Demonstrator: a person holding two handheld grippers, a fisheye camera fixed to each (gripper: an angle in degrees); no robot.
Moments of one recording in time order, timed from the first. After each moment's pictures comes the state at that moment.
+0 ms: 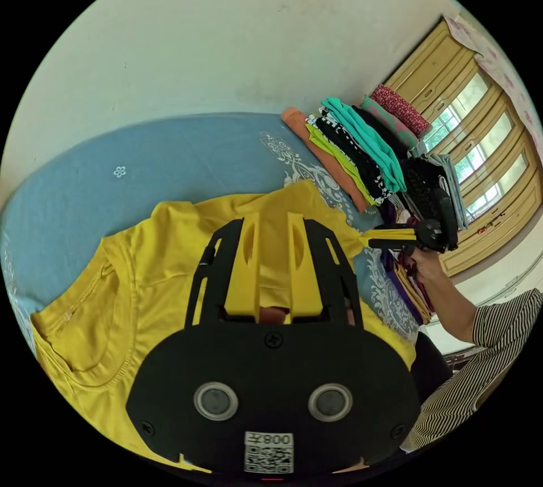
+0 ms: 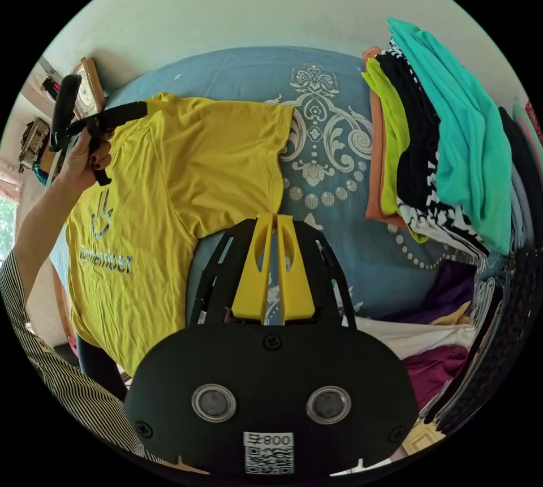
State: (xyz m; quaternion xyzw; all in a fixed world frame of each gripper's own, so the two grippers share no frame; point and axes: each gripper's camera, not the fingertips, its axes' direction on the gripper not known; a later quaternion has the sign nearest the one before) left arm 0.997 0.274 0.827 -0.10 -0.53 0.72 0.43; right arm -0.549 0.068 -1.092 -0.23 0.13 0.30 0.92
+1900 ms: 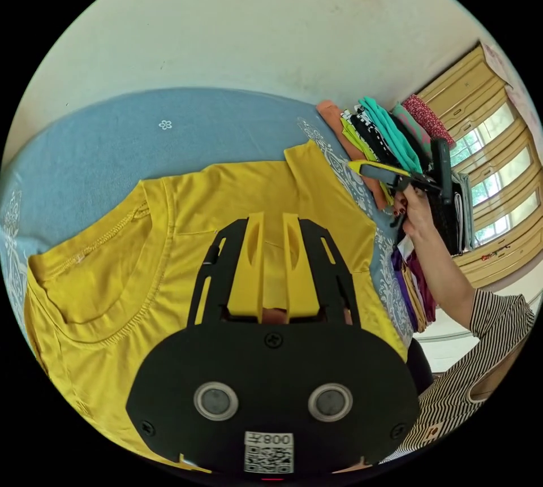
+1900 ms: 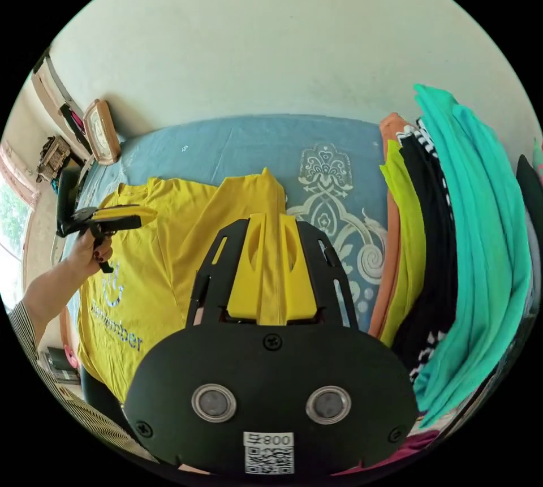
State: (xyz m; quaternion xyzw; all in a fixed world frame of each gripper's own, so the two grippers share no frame) left arm 1.040 0.266 0.715 -0.06 -0.56 0.67 0.48; right arm -0.472 -0.010 -1.051 -0.13 0.11 0.28 0.95
